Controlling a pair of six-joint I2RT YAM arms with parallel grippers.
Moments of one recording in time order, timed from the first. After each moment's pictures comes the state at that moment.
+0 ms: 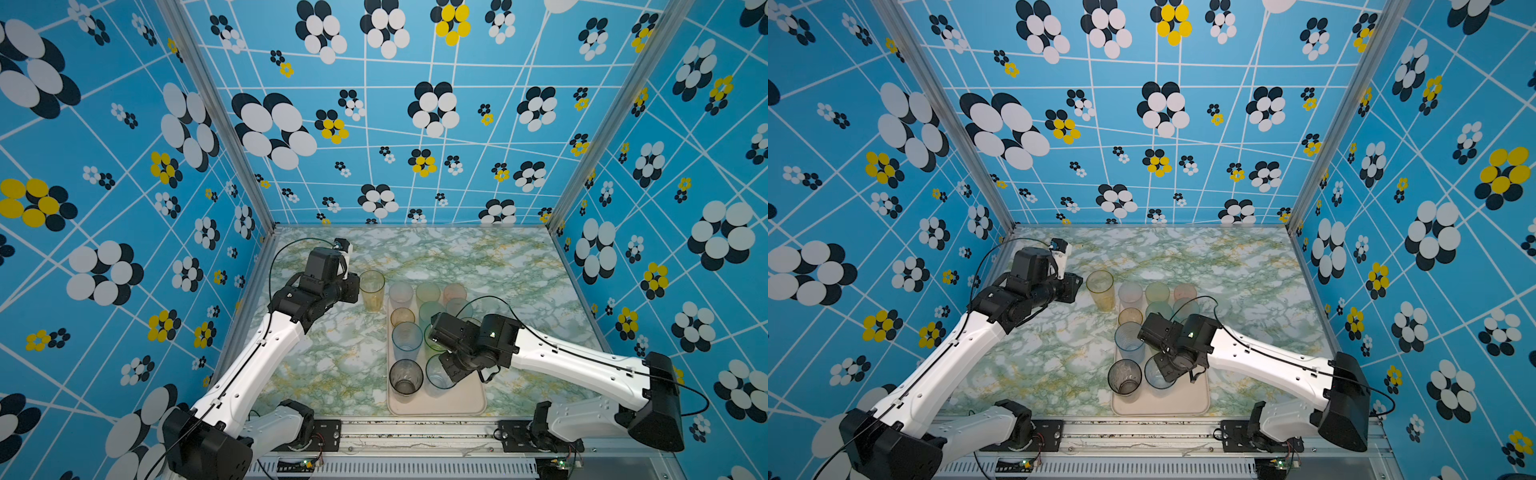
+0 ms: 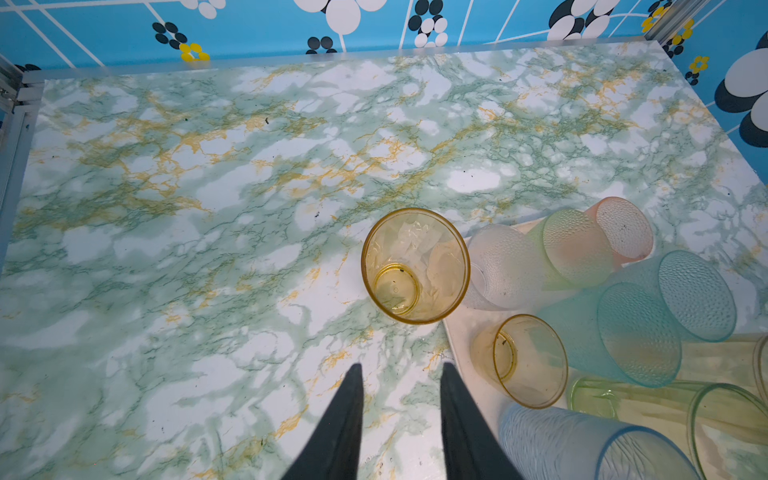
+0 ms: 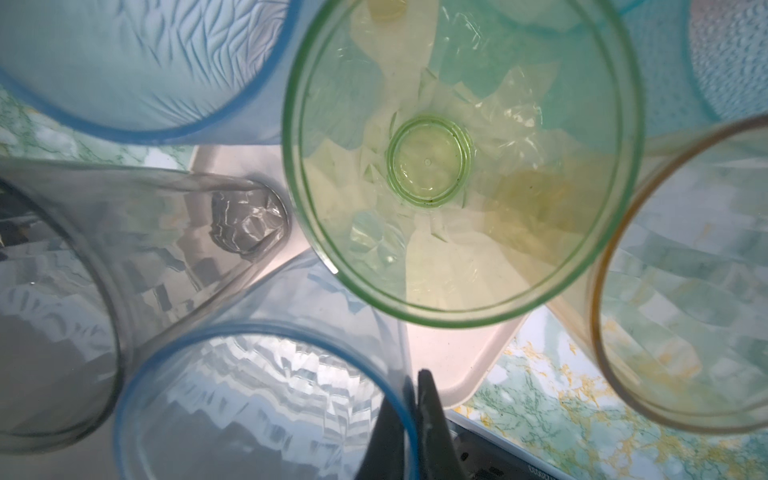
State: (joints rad) left arm -0.37 1.16 1.10 -0.64 0.03 -0.18; right arm 1.10 1.35 1.14 -1.15 0.14 0.52
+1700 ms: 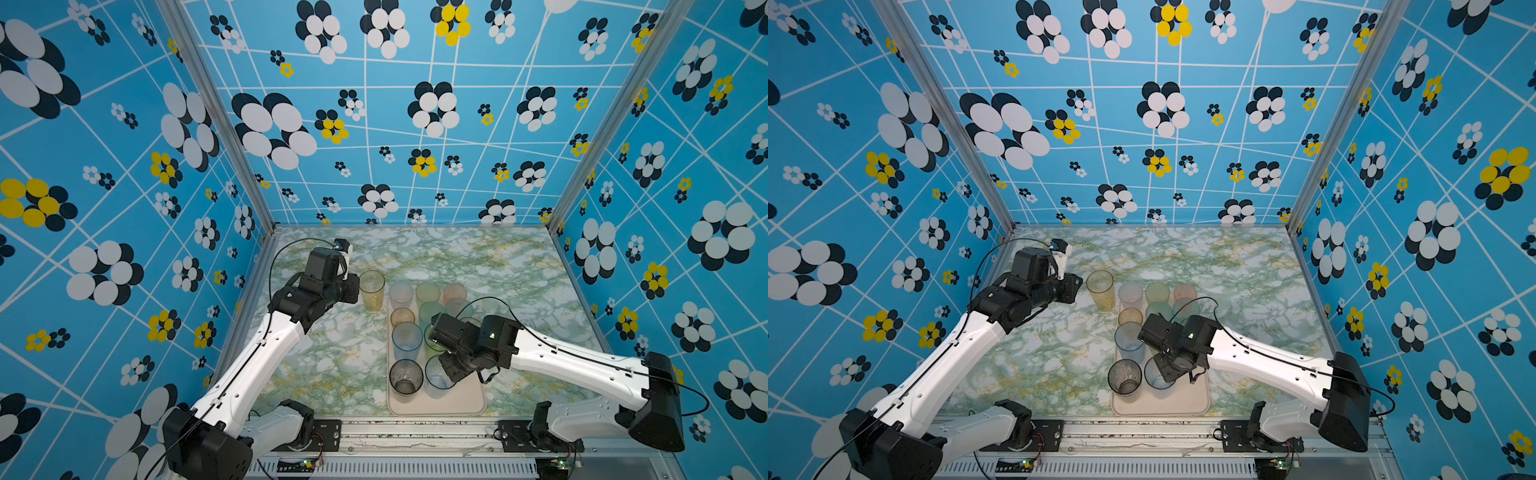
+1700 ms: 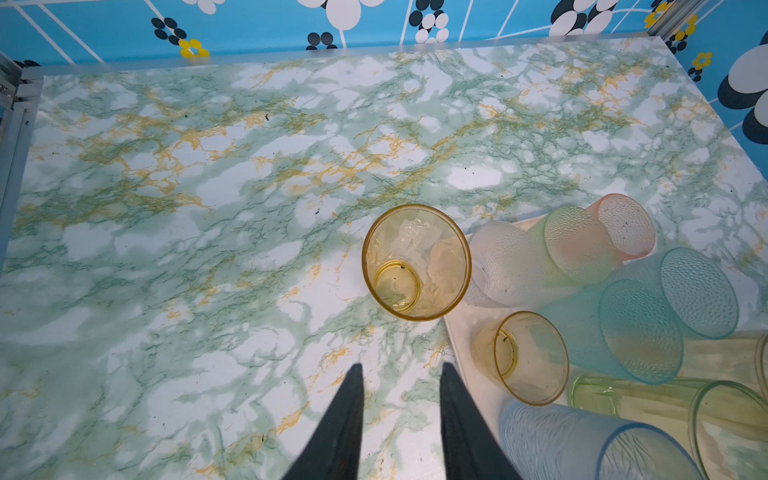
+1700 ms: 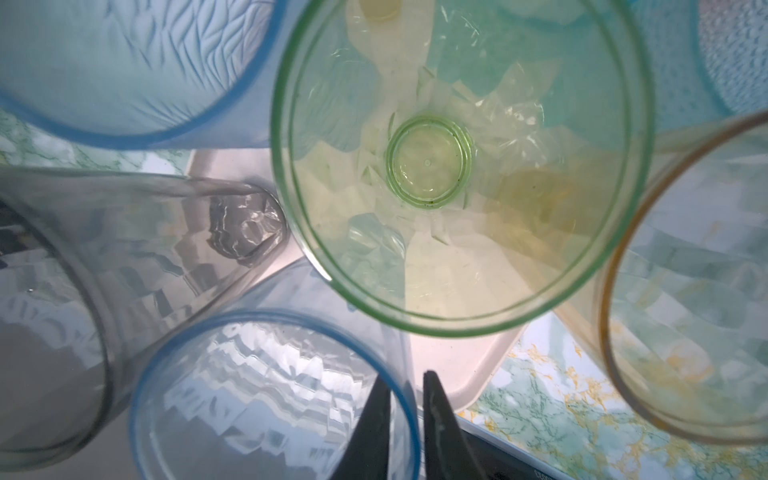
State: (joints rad) left arm -0.37 1.16 1.10 -0.65 0.03 -0.18; right arm 1.10 1.34 1.12 -1.13 0.14 0.54
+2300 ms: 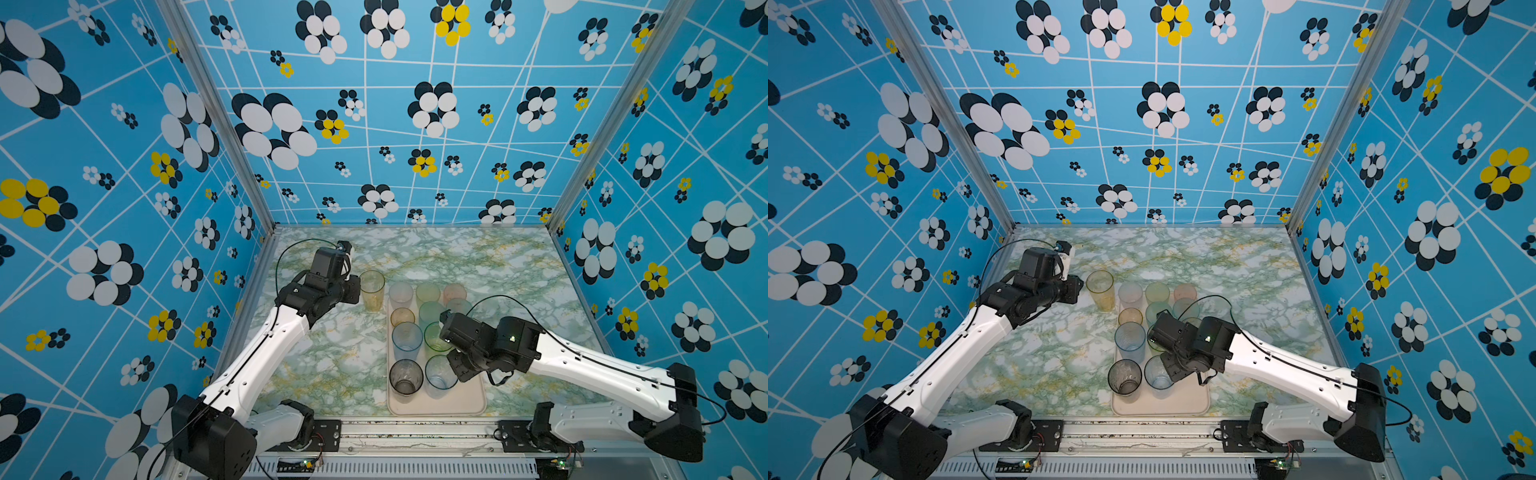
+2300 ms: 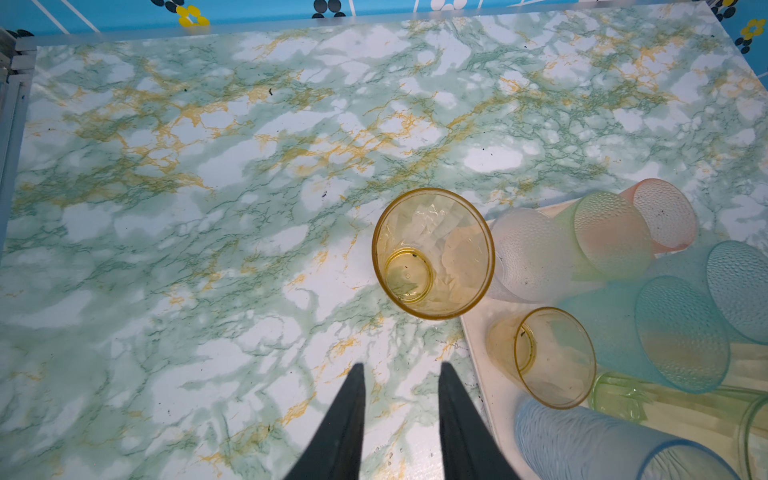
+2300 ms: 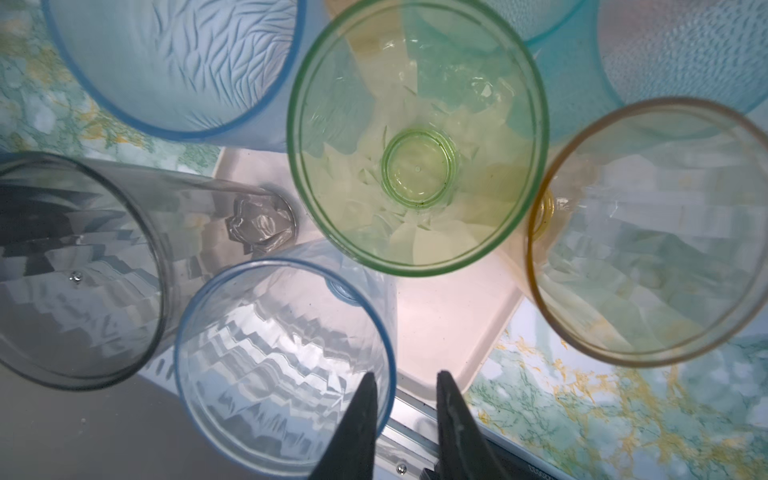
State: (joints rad) left arm -0.37 1.21 1.10 -0.66 0.00 -0.18; right arm 1.10 1.23 1.12 -1.16 0.16 0.54
